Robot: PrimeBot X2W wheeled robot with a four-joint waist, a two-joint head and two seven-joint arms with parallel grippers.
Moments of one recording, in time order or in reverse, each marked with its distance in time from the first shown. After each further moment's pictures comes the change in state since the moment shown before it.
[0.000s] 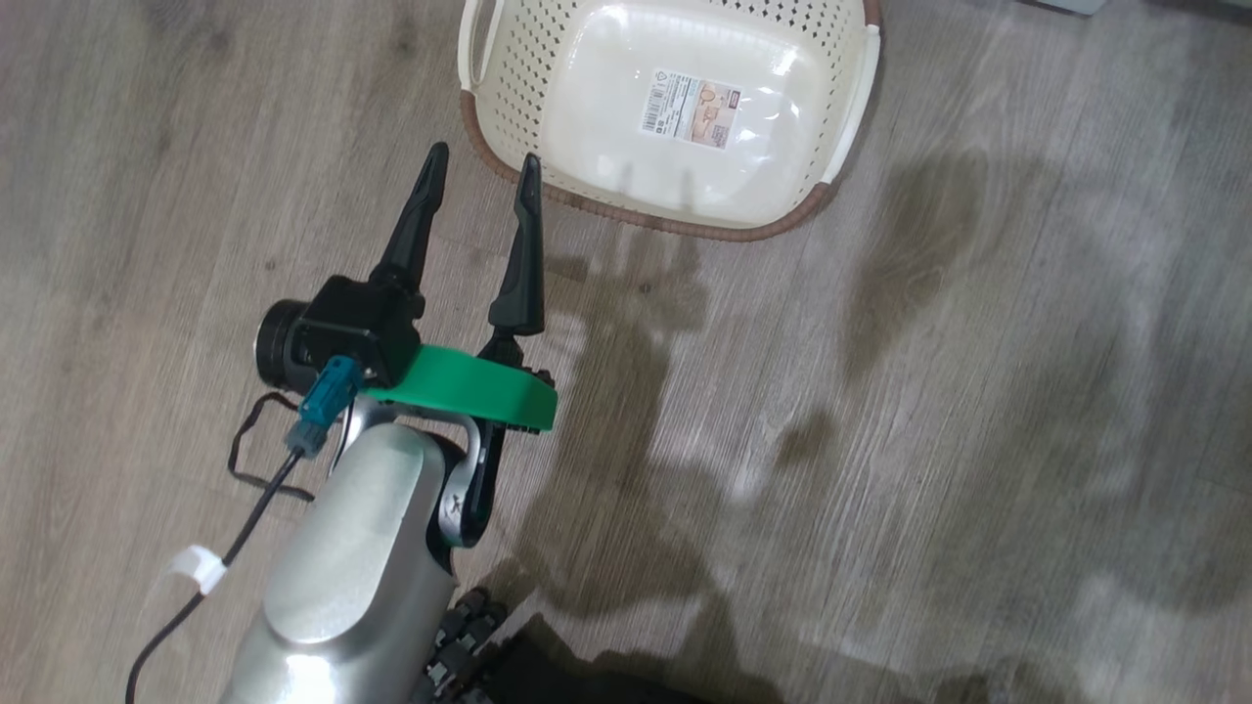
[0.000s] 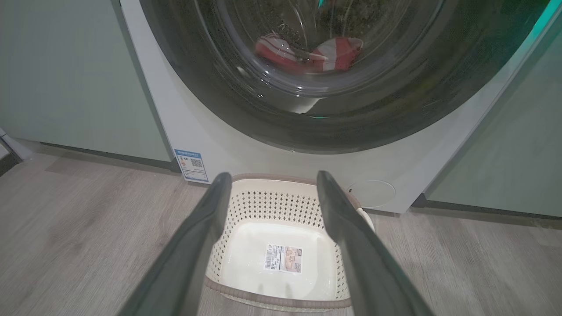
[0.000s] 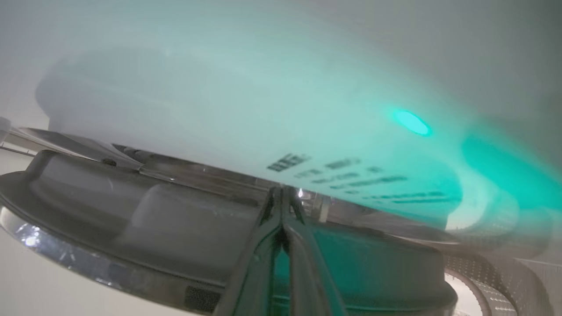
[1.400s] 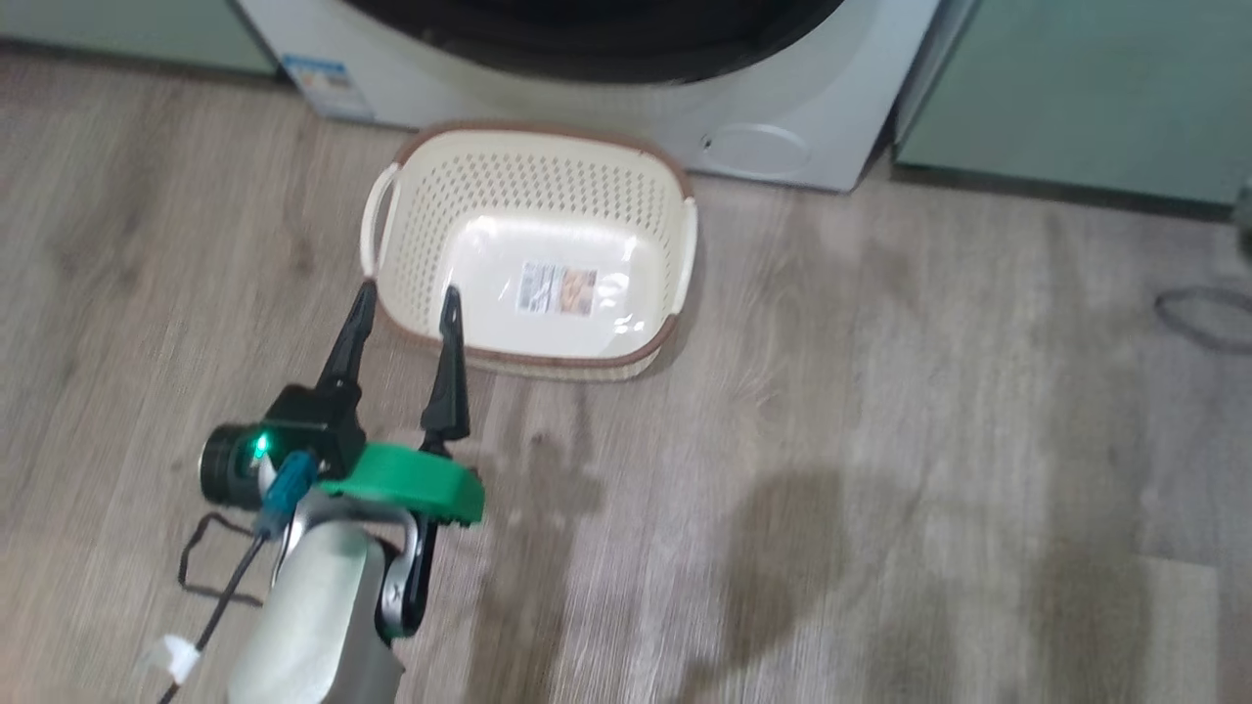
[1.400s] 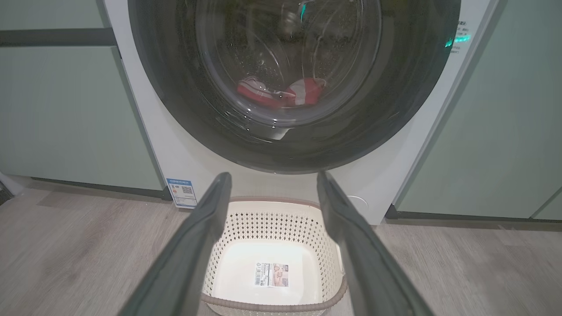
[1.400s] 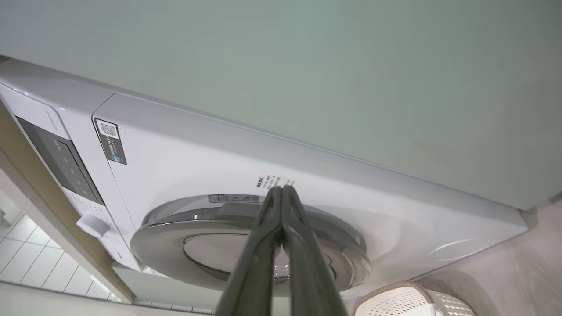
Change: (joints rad) left arm 0.189 0.011 0.162 0.070 0.123 -0.063 0.001; right arm 0.626 0.074 -0.266 -0.149 0.086 0.000 -0.330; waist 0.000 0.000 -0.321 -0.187
